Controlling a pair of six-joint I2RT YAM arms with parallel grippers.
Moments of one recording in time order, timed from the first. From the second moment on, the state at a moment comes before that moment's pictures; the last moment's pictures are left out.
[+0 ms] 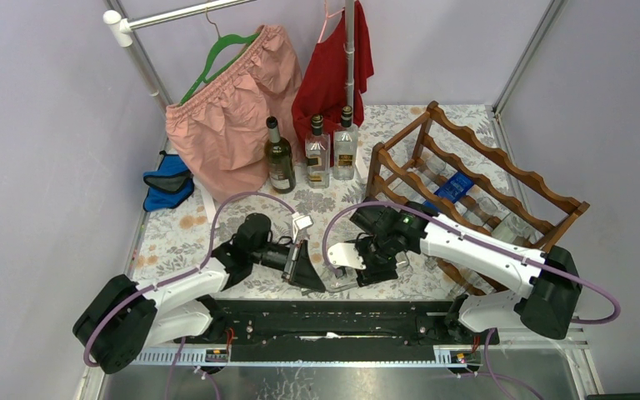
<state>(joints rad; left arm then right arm) -0.69 1.10 0.33 0.35 1.04 -0.99 0.97 1.32 1.06 -1.05 -0.31 -0.91</state>
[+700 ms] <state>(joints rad) -0.69 1.08 0.29 0.48 1.06 -1.06 0.97 1.32 1.08 -1.05 -0.35 -0.88</state>
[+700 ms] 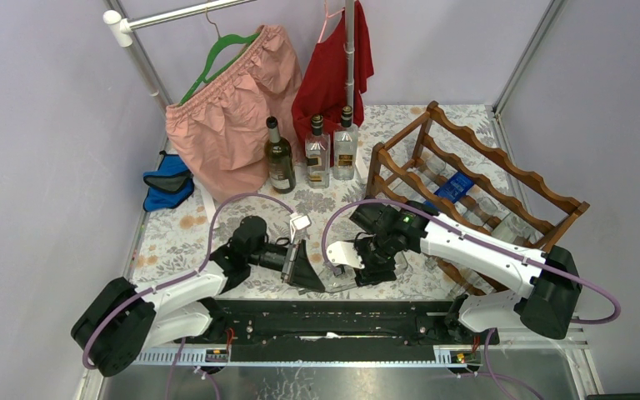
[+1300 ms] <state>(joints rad) -0.68 1.07 0.28 0.50 1.07 -1.09 0.97 1.32 1.08 -1.06 -0.36 -0.88</state>
